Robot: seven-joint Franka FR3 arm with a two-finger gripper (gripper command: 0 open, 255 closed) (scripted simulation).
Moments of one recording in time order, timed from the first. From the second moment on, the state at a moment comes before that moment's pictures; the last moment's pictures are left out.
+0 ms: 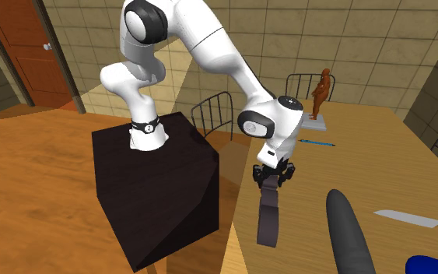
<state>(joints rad) 0.22 0.61 0.32 -1.95 -0.21 2.48 1.08</state>
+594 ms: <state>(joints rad) 0.20 0.54 0.35 -1.96 -0.18 2.41 1.06</state>
